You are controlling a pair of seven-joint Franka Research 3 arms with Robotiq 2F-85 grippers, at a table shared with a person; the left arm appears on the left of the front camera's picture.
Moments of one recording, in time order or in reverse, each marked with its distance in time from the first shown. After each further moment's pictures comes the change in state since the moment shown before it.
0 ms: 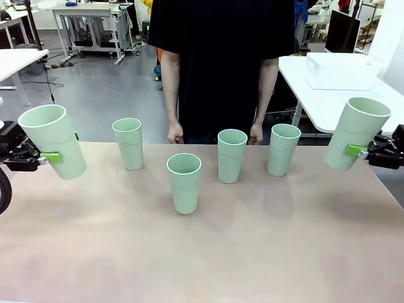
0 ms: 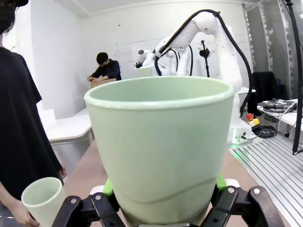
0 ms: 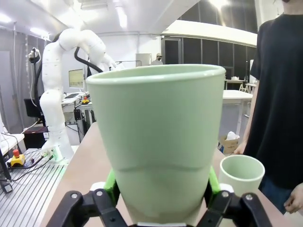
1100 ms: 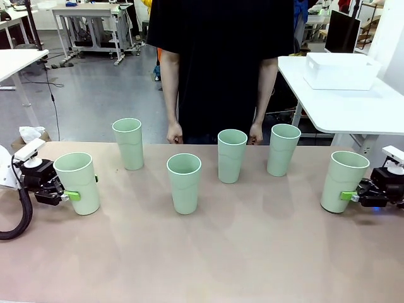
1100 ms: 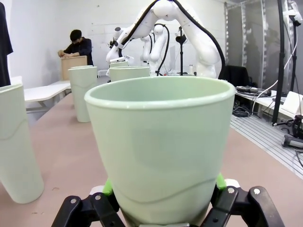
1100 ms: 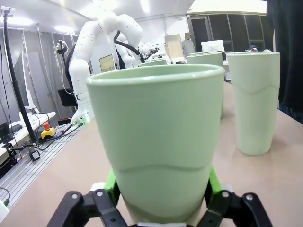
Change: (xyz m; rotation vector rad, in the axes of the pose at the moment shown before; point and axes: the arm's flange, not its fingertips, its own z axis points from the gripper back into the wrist) left arm -0.145 0.028 0.016 -0.164 0.051 0.164; right arm -0.144 -0.061 0.047 0.189 0.101 -0.158
